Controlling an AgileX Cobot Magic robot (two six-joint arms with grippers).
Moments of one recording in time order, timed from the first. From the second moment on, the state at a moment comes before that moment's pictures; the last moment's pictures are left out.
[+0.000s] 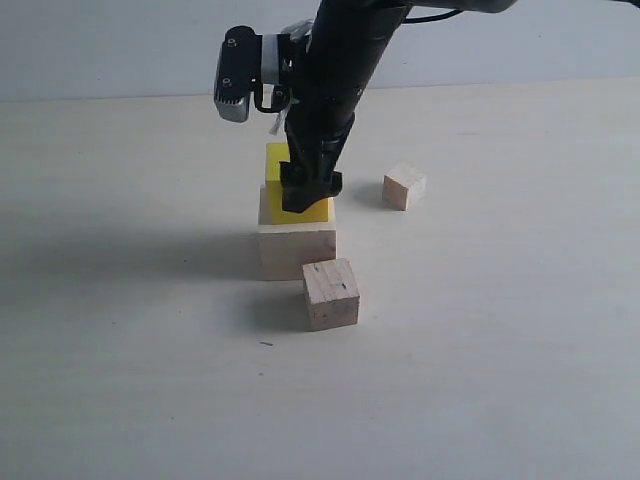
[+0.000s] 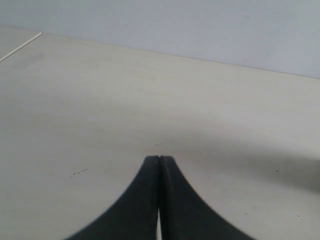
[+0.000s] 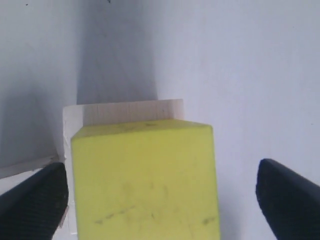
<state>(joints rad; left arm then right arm) 0.08 0.01 0.00 -0.06 0.37 -0.06 0.60 2.10 -1.76 0.18 0.98 -1.04</state>
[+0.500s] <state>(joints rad) 0.08 0.01 0.00 -0.06 0.37 -0.06 0.60 2.07 -1.76 0.19 0.98 -1.03</state>
